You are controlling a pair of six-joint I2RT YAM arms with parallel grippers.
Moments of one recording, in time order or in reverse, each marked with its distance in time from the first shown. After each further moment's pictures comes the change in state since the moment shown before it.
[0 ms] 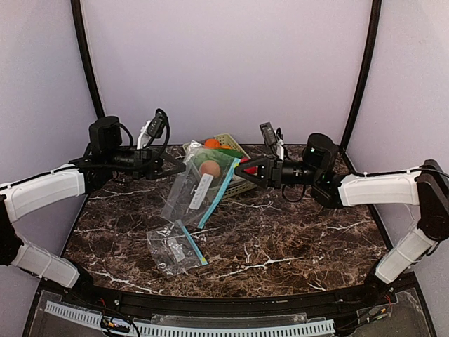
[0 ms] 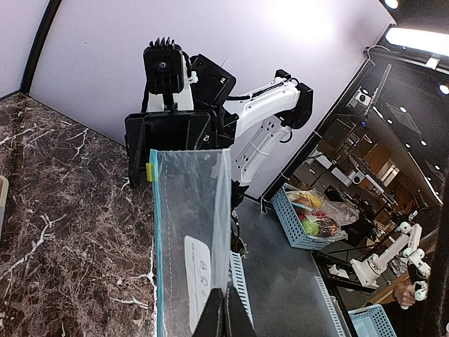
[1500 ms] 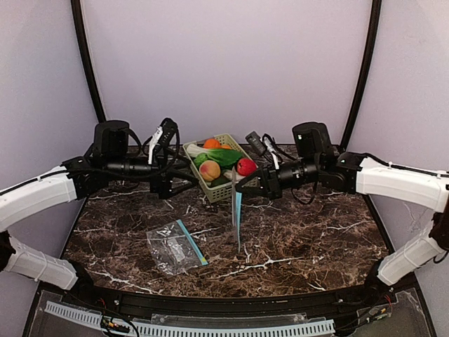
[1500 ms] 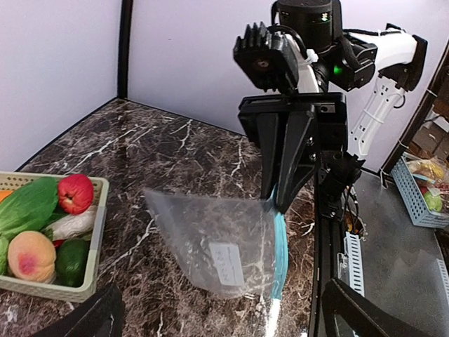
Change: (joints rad) left arm -0.155 -0.113 0.027 -0.341 -0.576 0.432; right arm 0.081 -0.139 0.203 -0.855 0.152 -0.406
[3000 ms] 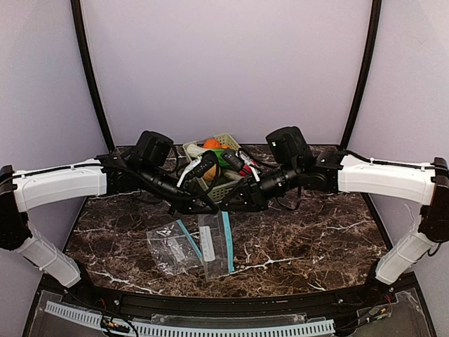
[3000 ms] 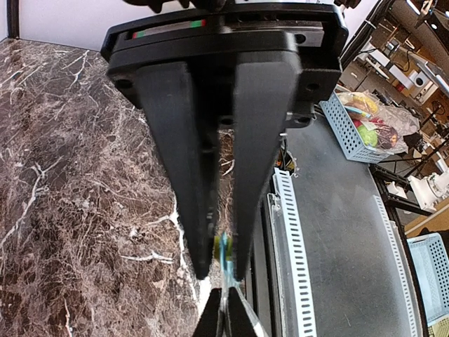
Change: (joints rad) left arm -0.164 0.262 0.142 -0.224 0.210 0.127; right arm 0.114 0.141 0.135 -0.152 -0.058 -0.084
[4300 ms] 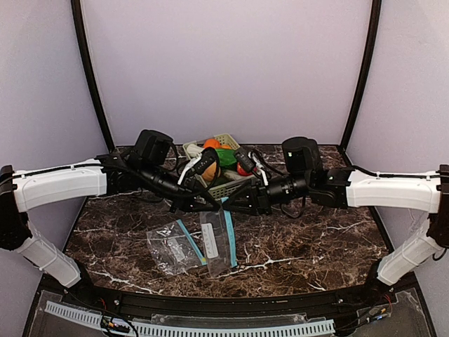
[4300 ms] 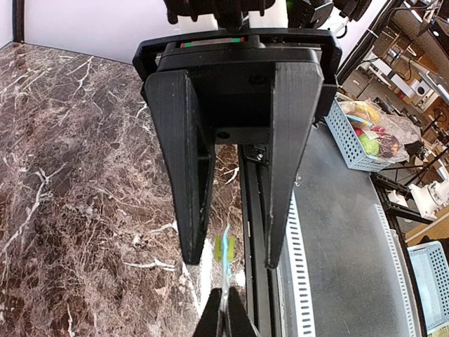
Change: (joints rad) left arm 0.000 0.000 0.000 0.040 -0.009 -0.040; right arm -0.002 -0.097 -0.210 0.323 0.036 0.140
